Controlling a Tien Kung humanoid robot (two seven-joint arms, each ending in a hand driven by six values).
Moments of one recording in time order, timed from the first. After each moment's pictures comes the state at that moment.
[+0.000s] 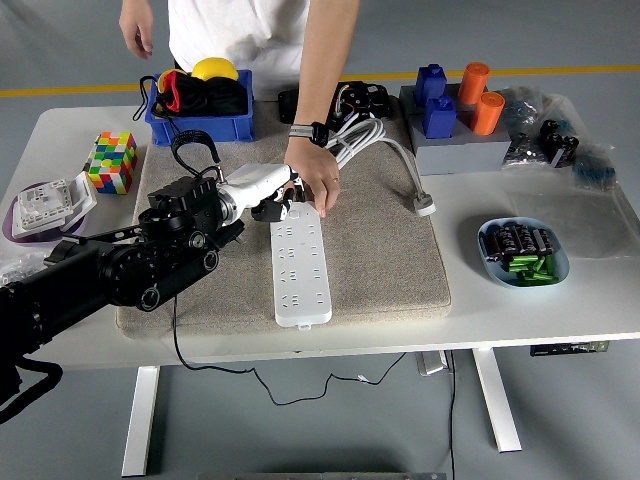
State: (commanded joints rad) left arm -0.96 0.12 -0.36 -0.73 1.56 0.08 0.10; right arm 0.04 -0.23 1.11 0.21 -0.70 -0.04 -0.15
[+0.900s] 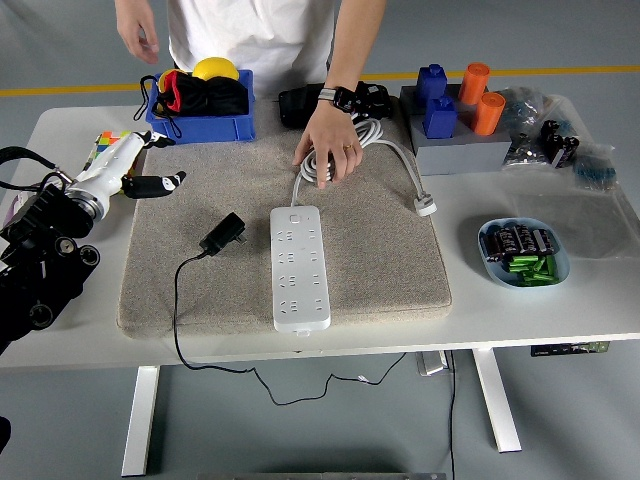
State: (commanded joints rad) left arm -0.56 0.30 -1.12 -0.87 1.74 0.11 0.04; right arm 0.03 -0.22 1.14 0.21 -0.72 -0.03 -0.15
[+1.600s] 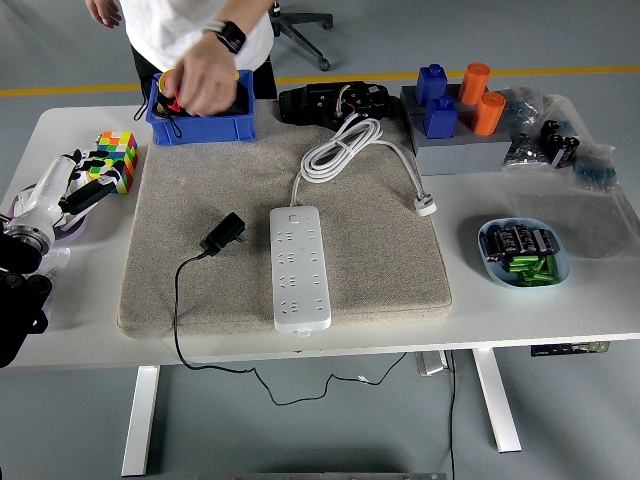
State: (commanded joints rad) left arm -0.38 0.27 -1.39 -0.96 1.77 0.11 0.03; right arm 0.04 -0.22 1.16 0.21 -0.72 -0.04 -0.14
